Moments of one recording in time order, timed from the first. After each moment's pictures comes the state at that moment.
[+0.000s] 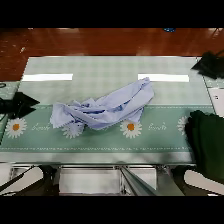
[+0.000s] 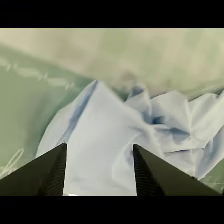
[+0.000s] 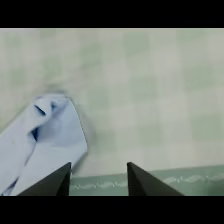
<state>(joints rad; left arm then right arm) 0.64 -1.18 0.84 0.84 -1.28 -1.26 -0.32 -1.32 1.40 -1.14 1.25 1.53</state>
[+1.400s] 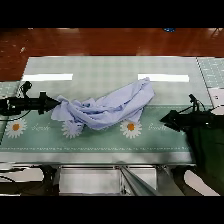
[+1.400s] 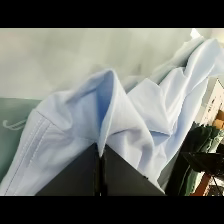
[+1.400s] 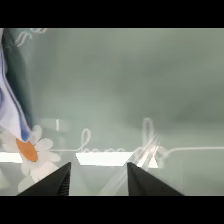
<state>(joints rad) 0.47 -1.52 0.85 0.52 -1.23 -0.98 -0.31 -1.10 0.54 -0.86 1.11 1.33</state>
